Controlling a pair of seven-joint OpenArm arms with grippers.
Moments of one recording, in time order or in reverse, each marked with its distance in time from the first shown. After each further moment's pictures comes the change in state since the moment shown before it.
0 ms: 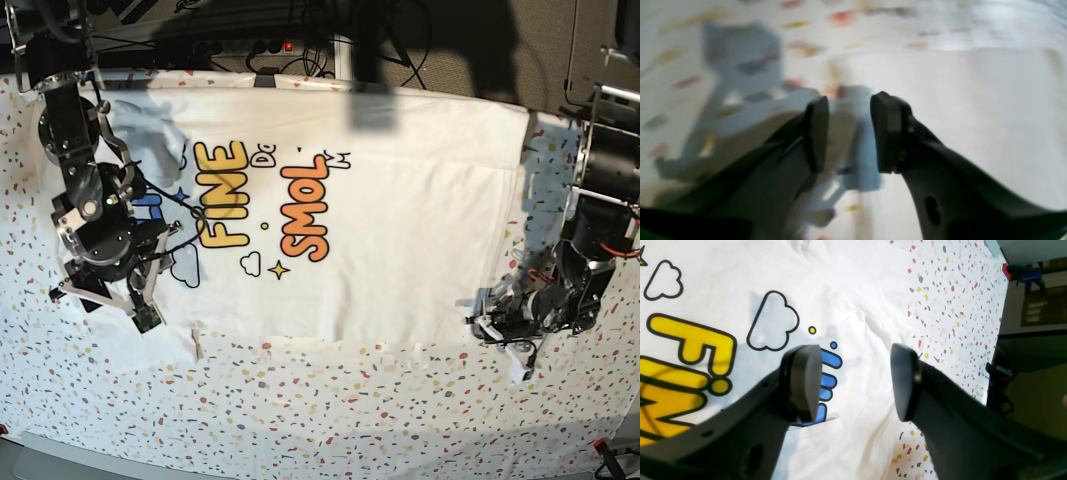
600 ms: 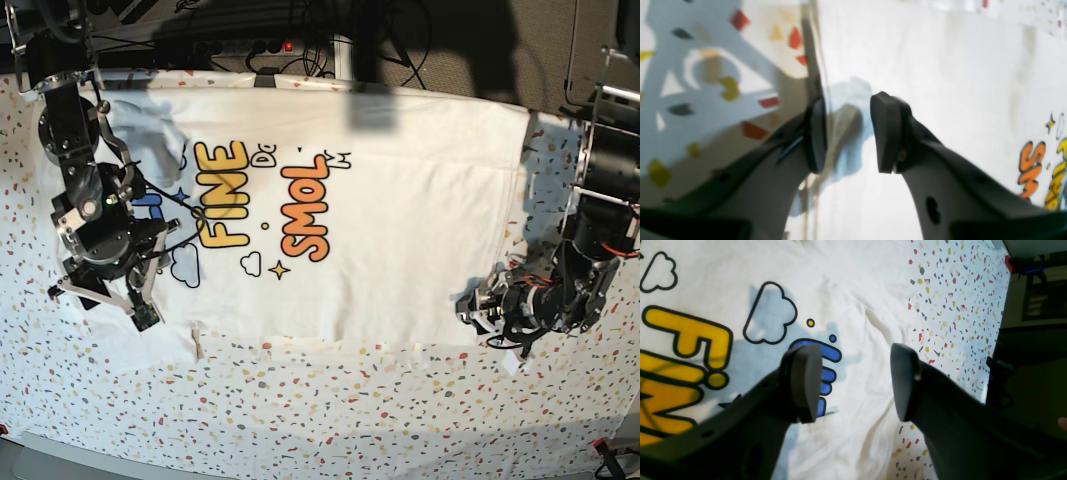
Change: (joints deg) left arm 0.0 0.0 -0.1 0.0 -13.5 -11.5 15.1; right arm 0.0 0.0 0.0 0.0 0.0 0.0 -1.0
